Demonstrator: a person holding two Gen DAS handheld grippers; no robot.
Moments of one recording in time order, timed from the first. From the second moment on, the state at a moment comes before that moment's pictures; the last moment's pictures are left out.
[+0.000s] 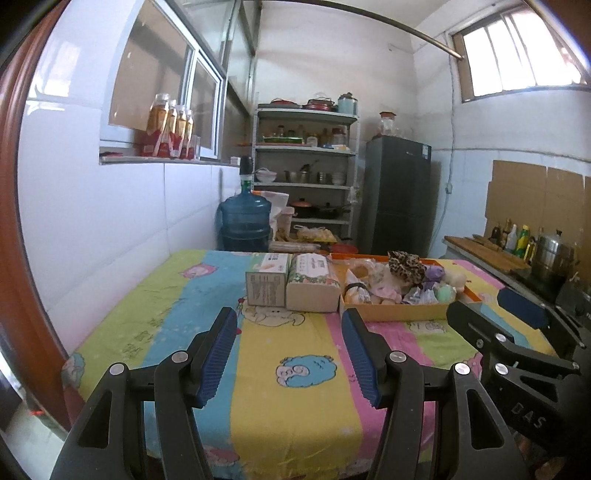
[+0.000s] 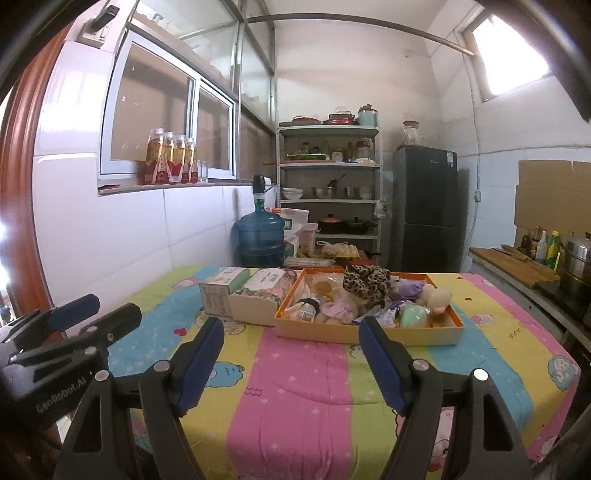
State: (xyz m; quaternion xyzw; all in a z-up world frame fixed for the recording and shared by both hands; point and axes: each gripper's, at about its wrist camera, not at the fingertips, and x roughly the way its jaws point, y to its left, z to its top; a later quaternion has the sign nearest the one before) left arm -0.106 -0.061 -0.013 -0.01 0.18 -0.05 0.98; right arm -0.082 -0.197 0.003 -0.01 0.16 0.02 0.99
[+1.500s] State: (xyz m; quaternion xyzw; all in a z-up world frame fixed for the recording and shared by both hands) left arm -0.133 -0.070 -0.001 -0.01 0.17 -0.06 0.98; right arm -0.105 -0.205 0.007 -0.01 0.16 0.00 0.99
